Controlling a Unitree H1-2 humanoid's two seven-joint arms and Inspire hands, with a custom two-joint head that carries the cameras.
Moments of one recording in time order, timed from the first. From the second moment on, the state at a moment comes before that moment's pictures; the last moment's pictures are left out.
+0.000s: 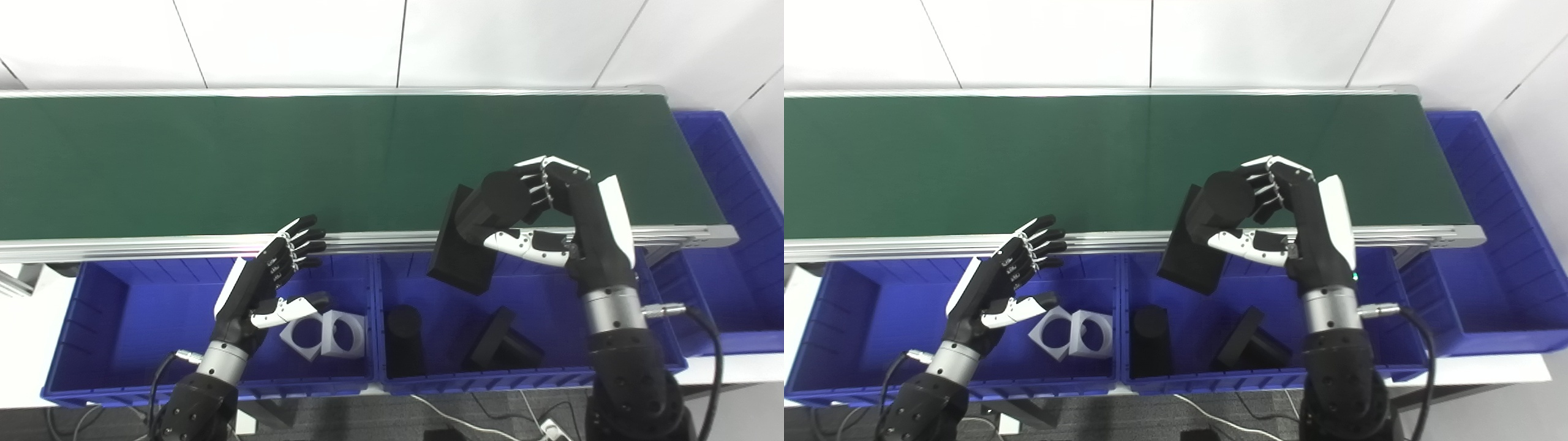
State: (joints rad) left arm 0.21 0.08 -0.15 -0.06 -0.05 -0.15 -0.22; right arm 0.14 -0.06 0.11 -0.69 -0.51 0.41 0.13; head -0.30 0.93
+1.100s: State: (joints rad) left arm 0.21 0.11 -0.14 -0.11 -0.09 -0.12 -0.22; right arm 0.17 -0.10 0.19 -0.39 -0.50 0.34 0.09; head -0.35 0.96
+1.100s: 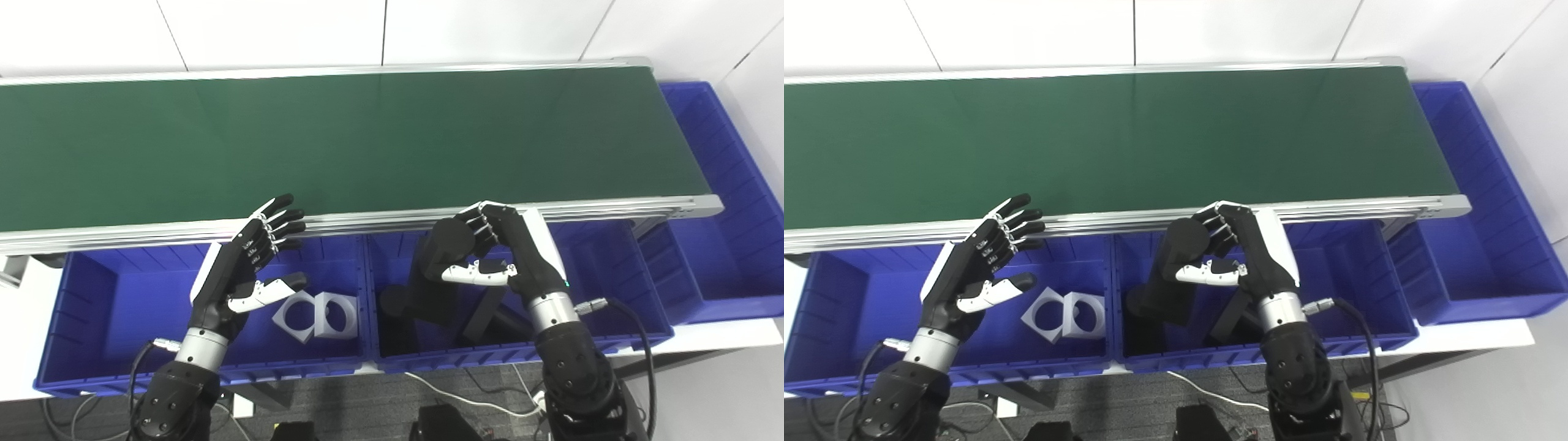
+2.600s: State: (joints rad) left arm 0.21 0.13 -0.13 -0.13 -0.11 -0.08 -0.24; right arm 0.13 -0.20 0.28 -0.20 -0.76 0.19 0.00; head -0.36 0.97
